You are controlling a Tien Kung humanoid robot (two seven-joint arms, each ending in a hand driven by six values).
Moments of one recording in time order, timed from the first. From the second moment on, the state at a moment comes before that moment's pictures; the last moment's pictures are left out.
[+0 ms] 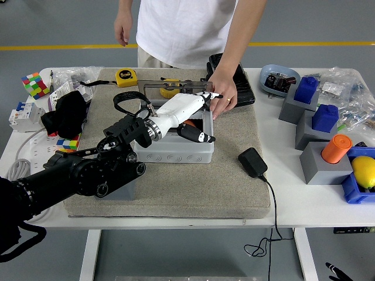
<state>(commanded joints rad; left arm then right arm) -0.90 0.07 -0.35 -0.83 1.57 0.37 -0.16 0.20 -0.13 0.65 0.18 -0.18 -0.10 -0.13</state>
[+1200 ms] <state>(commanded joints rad) -0.85 0.19 -0.51 -0.91 1.50 0.39 -0.14 0.20 -0.13 0.66 0.18 -0.19 -0.11 -0.13</state>
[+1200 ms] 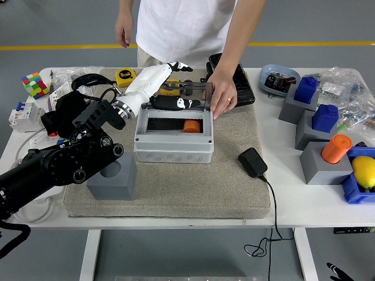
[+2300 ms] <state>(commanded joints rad) -0.60 0.40 -0.49 -1.33 1.43 0.34 -0.06 0.21 -0.14 0.70 0.18 -0.21 -0.10 -0.13</state>
